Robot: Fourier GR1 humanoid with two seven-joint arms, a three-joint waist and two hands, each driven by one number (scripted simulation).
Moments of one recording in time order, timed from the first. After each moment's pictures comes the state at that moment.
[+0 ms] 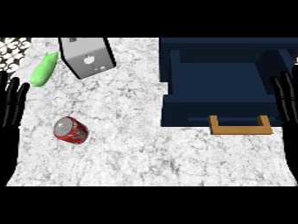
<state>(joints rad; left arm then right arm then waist) 0.02 0.09 0.03 -2.10 0.00 0.02 0.05 -0.03 -0.10 0.02 -2.10 0.01 0.02 -0.01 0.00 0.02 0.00</state>
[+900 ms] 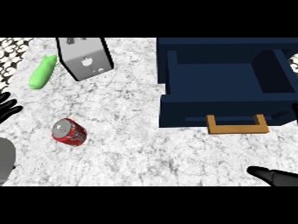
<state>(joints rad) 0.00 0.64 0.21 -1.72 0.71 -0.84 0.05 0.15 -0.10 -0.13 -2.09 -0.06 -0.02 0.15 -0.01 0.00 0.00</state>
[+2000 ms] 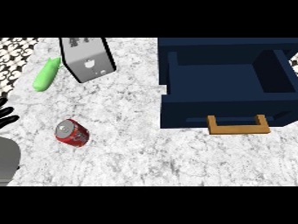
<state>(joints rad) 0.02 0.81 0.11 -1.62 1.11 -0.90 0.20 0.36 -0.16 -0.33 -2.12 -0.28 0.17 0.06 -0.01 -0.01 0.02</state>
